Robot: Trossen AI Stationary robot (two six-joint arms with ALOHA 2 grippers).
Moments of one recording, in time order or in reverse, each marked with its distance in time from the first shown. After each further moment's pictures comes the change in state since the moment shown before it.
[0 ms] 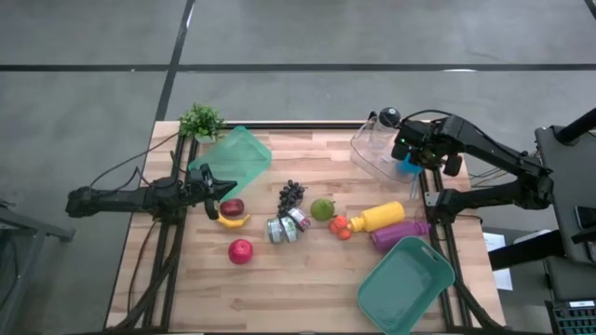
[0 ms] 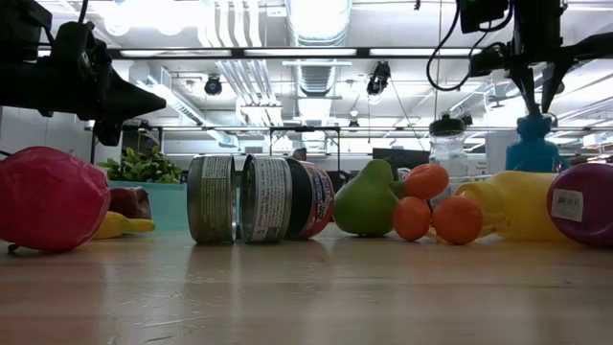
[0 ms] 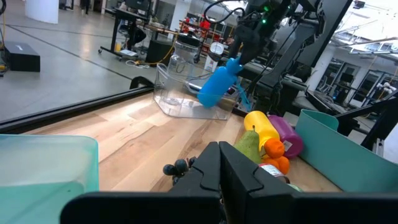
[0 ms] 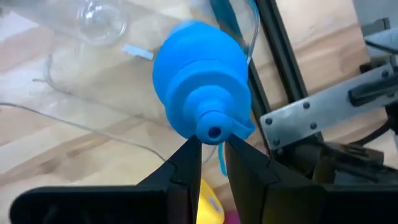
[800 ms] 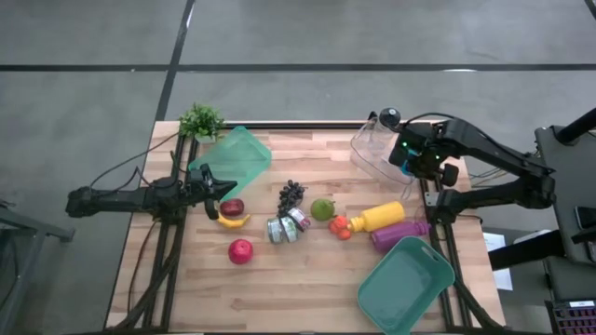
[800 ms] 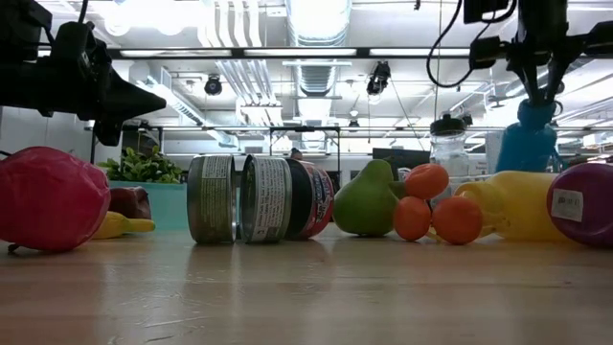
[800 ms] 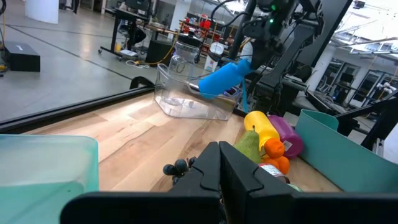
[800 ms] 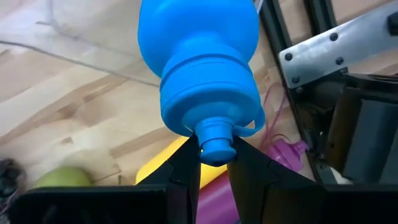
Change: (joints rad) left arm 0.000 0.000 0.000 0.000 0.000 0.000; right arm 0.060 -0.017 0.005 0.000 -0.215 0.108
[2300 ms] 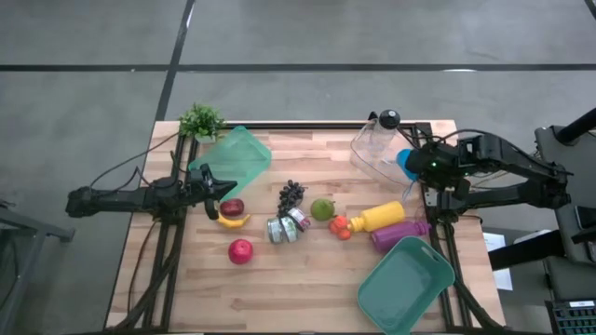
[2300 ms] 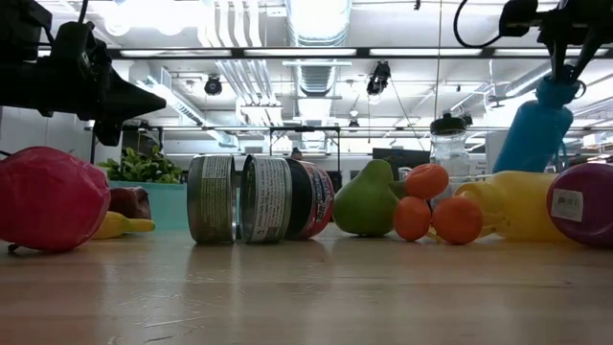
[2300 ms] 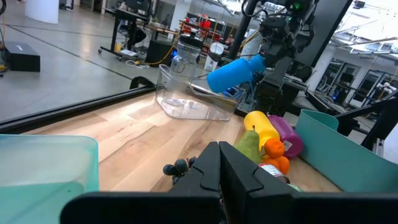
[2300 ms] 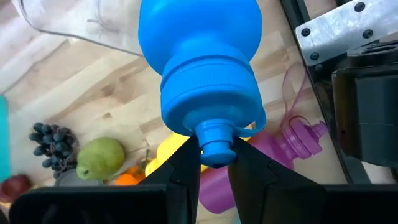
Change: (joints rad) left arm 0.000 0.000 0.000 0.000 0.000 0.000; right arm 0.264 -0.245 -0.033 0.001 0.059 0.293
